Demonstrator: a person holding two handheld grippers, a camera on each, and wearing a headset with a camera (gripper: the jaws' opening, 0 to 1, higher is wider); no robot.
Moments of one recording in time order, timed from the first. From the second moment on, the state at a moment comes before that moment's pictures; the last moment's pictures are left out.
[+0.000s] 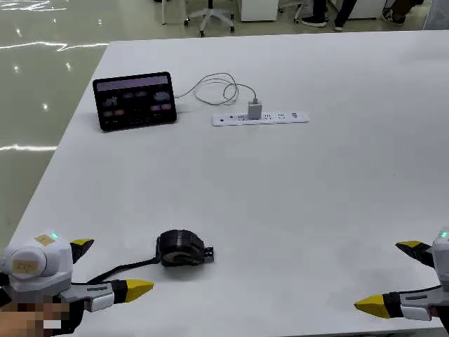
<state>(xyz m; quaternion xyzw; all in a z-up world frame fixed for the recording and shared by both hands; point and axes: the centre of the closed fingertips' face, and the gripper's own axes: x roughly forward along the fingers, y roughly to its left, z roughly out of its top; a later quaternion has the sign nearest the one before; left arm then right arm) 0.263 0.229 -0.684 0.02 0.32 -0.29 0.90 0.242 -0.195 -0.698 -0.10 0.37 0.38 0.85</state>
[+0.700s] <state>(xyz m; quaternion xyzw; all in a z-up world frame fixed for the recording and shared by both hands) 0.263 0.228 -0.684 0.01 0.31 -0.29 0.90 0.241 -0.196 -0.703 -0.10 0.37 0.38 0.84</state>
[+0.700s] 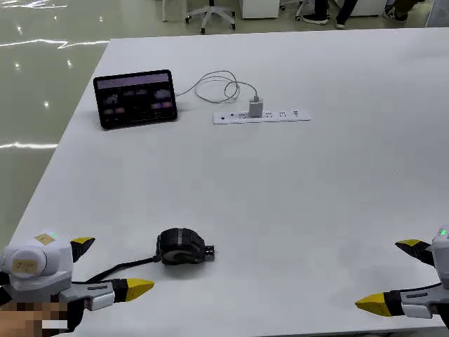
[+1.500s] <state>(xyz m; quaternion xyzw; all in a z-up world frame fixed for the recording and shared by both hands) 0.268 0.206 -0.691 0.04 0.32 -0.33 0.89 0.262 -0.172 -0.696 -0.11 0.35 0.40 0.84</state>
